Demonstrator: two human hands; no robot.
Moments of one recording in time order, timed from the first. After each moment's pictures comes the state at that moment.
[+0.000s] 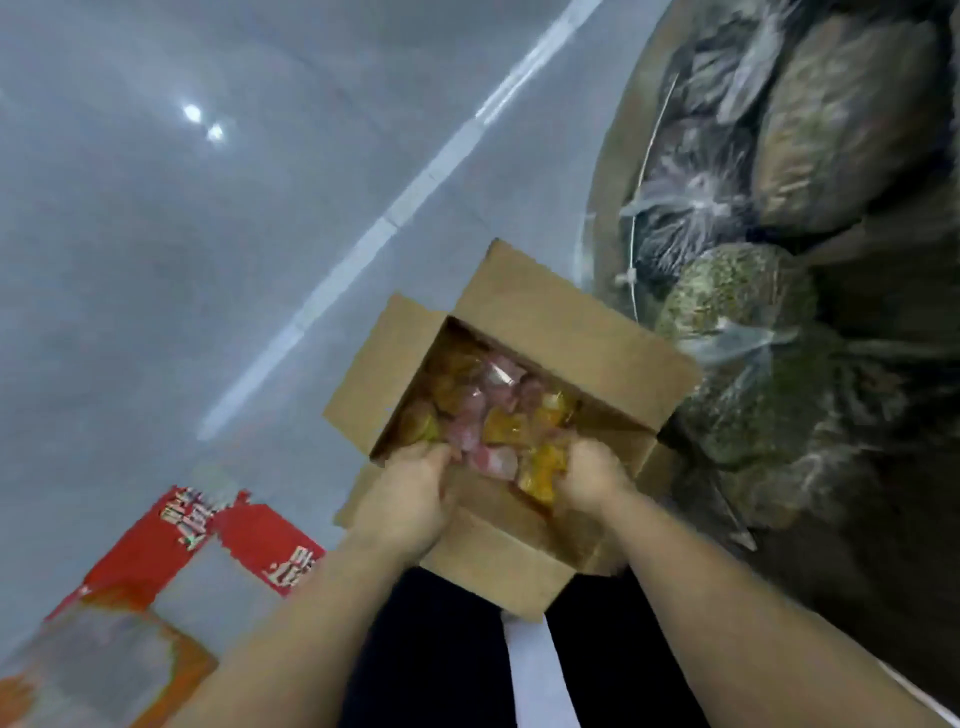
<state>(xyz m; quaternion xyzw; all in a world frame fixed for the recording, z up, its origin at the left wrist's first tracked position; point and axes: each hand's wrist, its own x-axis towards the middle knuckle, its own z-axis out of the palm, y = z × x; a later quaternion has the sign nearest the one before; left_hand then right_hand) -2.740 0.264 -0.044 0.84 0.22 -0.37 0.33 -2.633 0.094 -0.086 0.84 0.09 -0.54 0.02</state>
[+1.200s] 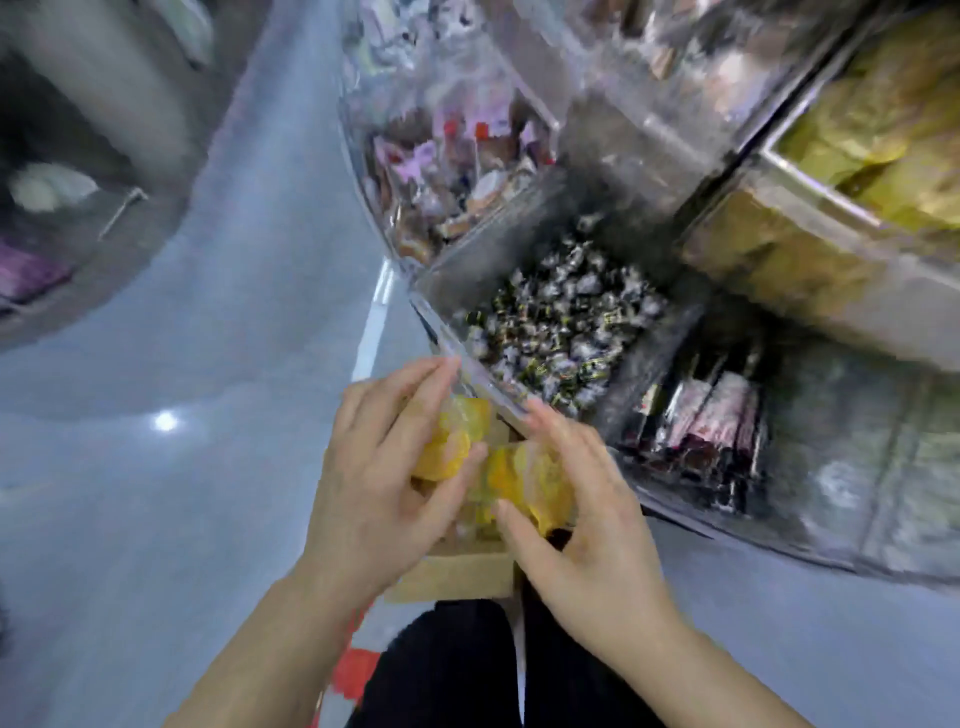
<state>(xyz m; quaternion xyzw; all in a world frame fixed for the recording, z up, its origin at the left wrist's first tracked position) -2.634 0.218 0.435 0.91 -0.17 0.12 0.36 -2.671 0.056 0.444 0.87 0.03 -0.06 -0.48</state>
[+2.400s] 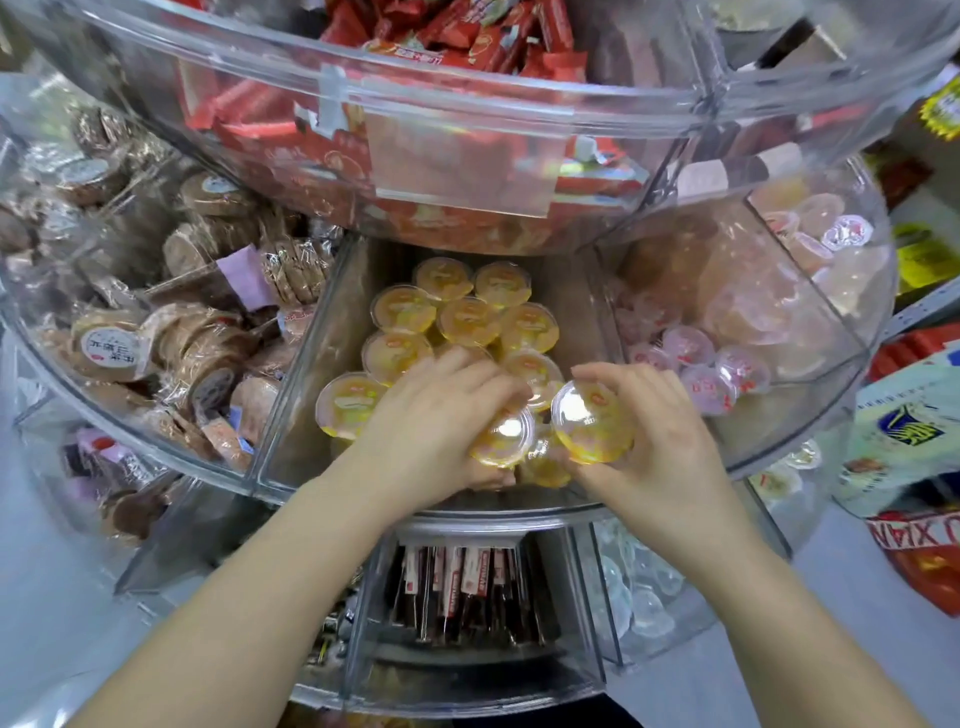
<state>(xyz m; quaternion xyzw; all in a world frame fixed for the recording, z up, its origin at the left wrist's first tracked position) -2.473 -0.070 0.551 0.84 -0.52 -0.02 0.15 -2.590 -0.224 0.564 0.94 -0.12 0.14 -0.29</state>
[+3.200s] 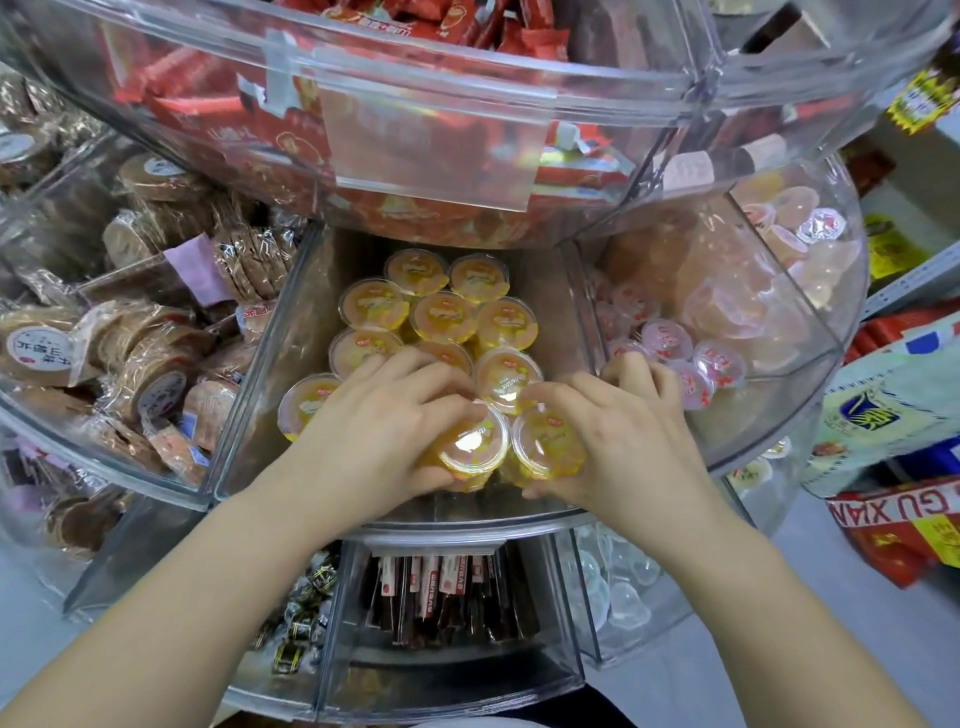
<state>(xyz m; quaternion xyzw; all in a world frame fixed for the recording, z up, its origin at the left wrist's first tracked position) -2.461 -0.054 0.542 0.81 -0.57 0.05 0.15 -2.578 -0.233 0.562 1.00 -0.05 0.04 0.02</state>
